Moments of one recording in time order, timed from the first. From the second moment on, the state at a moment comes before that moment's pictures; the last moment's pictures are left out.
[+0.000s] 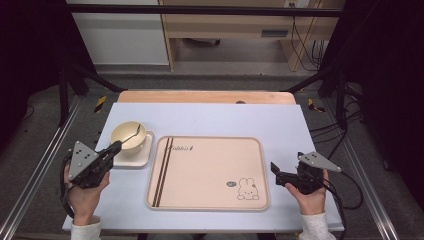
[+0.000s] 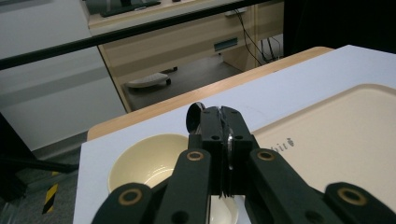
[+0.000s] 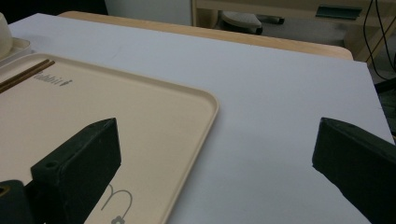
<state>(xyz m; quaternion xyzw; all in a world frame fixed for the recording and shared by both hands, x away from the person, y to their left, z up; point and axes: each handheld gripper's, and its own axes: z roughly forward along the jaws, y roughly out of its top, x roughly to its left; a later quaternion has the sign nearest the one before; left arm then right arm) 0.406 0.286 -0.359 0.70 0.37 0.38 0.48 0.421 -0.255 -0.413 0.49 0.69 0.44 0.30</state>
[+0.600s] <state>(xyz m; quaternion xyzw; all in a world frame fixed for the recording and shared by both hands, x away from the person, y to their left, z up) 0.410 0.246 -0.369 0.74 0.33 0.37 0.46 0.420 -0.256 -0.413 0.49 0.69 0.44 0.30</state>
